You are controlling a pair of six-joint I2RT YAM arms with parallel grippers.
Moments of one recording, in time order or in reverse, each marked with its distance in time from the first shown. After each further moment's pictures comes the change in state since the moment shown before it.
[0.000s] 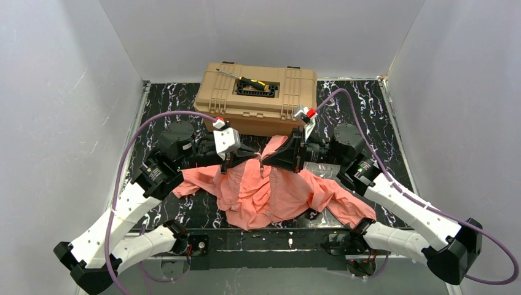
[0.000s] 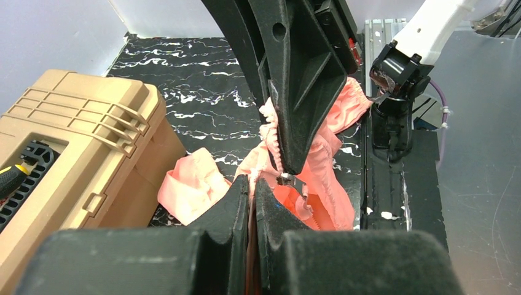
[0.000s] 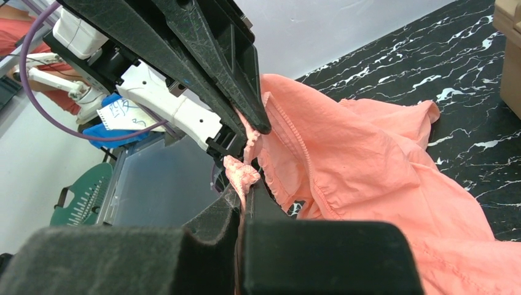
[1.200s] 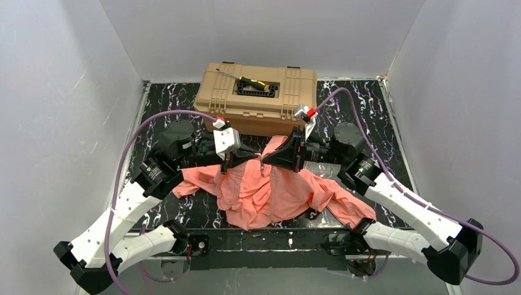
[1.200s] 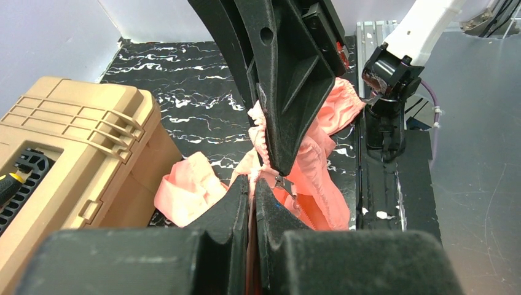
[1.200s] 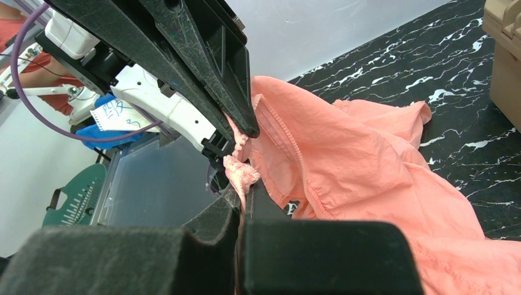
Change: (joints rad) left arm 0.000 0.007 0.015 -0.008 0.023 0.003; right arm 0.000 0.000 0.015 -0.027 0.011 -0.019
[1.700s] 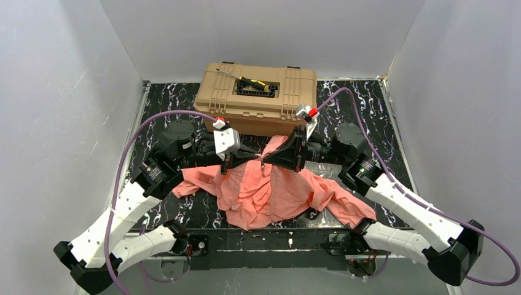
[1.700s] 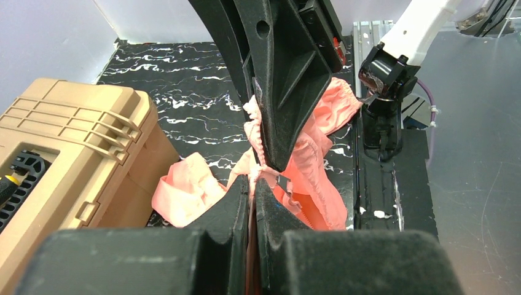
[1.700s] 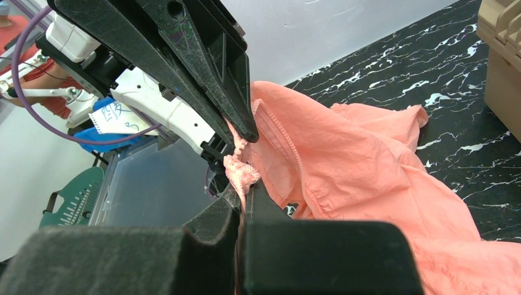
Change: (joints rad) left arm 0.000 0.000 0.000 -0.002 0.010 0.000; right arm 0.000 -0.011 0.000 0.002 0.011 -0.001
